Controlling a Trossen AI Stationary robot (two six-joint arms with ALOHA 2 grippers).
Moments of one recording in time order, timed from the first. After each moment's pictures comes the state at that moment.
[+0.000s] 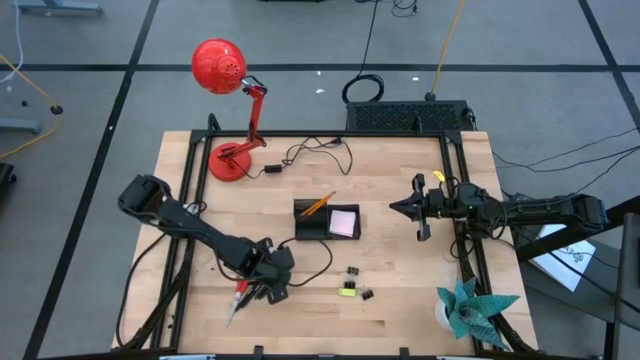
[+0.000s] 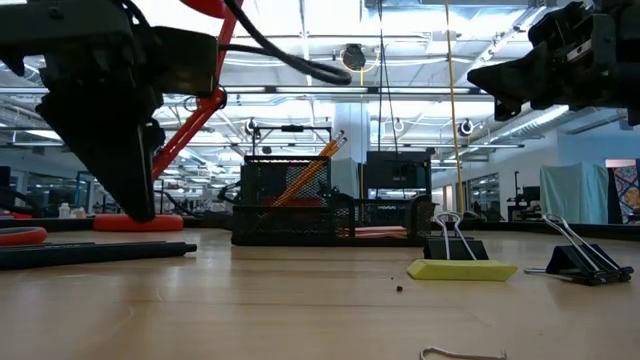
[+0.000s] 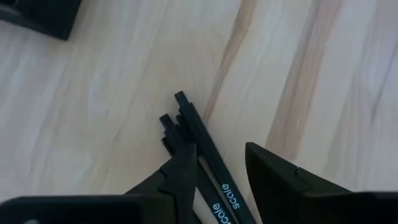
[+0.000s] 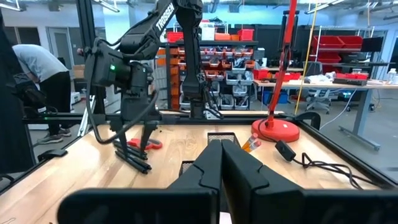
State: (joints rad) left arm -0.48 1.71 0.99 -0.50 -0.14 -0.81; right arm -0.13 0.54 0.02 0.62 -0.13 0.00
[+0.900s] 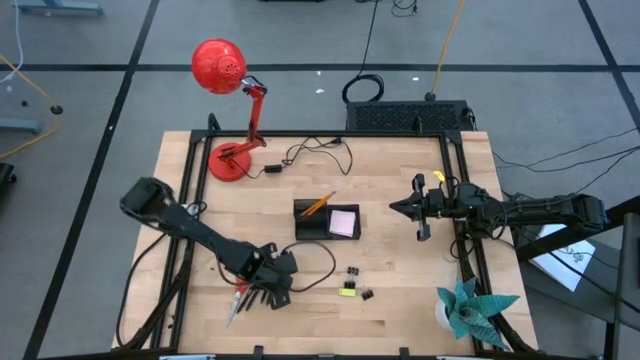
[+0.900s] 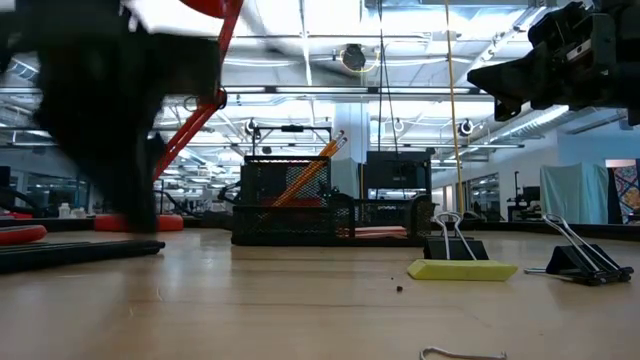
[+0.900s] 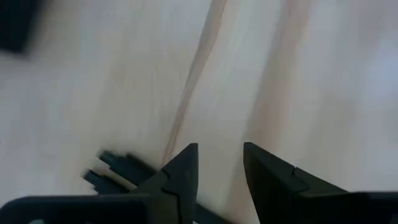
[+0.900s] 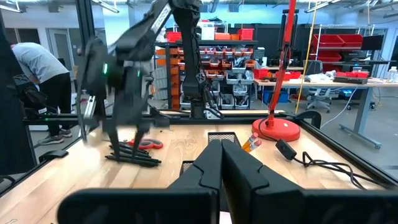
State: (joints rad) left arm -0.50 1.73 1.01 -0.43 -0.15 -0.80; right arm -0.13 0.54 0.02 0.62 -0.13 0.01
